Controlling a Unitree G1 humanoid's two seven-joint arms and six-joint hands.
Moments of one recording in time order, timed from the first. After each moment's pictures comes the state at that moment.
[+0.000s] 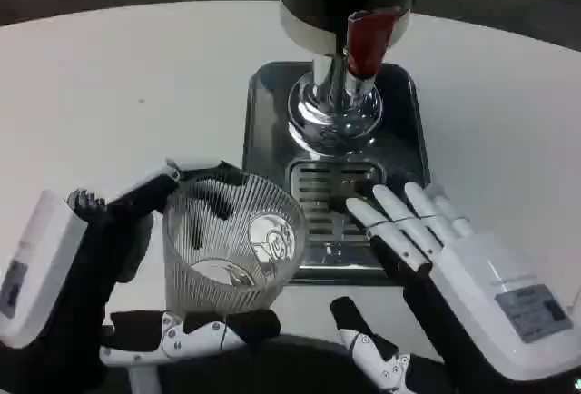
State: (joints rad) left arm 0.08 0.33 0.18 -0.20 0.40 -0.75 0.10; right arm 0.27 -0.26 0.21 -0.76 -0.98 -0.09 0.12
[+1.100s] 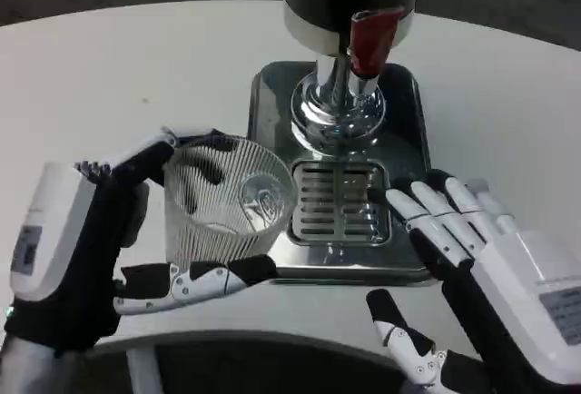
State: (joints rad) left arm -0.08 0.31 0.18 -0.06 0.49 -0.68 0.16; right arm 0.34 -0.25 0.13 -0.83 -0.97 -0.09 0.13
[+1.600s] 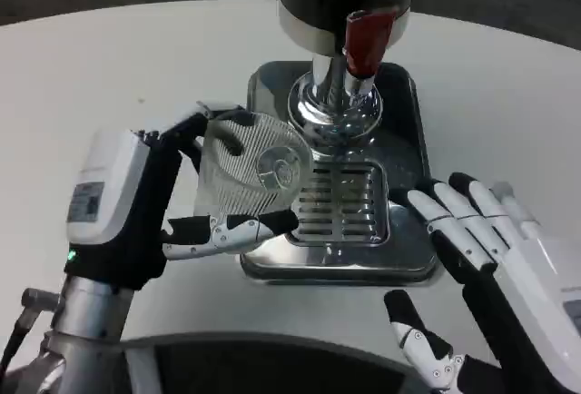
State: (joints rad) left arm -0.36 0.34 0.05 0.31 0.68 -0.65 0.37; right arm 0.41 -0.20 0.10 -0.88 -0.99 -0.09 0.13
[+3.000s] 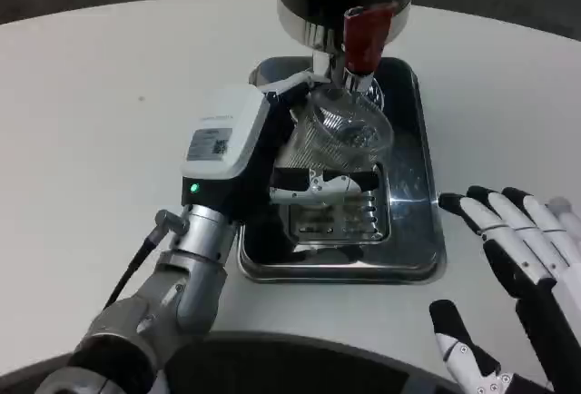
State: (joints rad) left arm -0.93 0.26 -0.34 1.11 0.79 -0.61 0.79; right arm 0.58 -0.13 0.02 -0.99 -0.98 -0.13 0.13
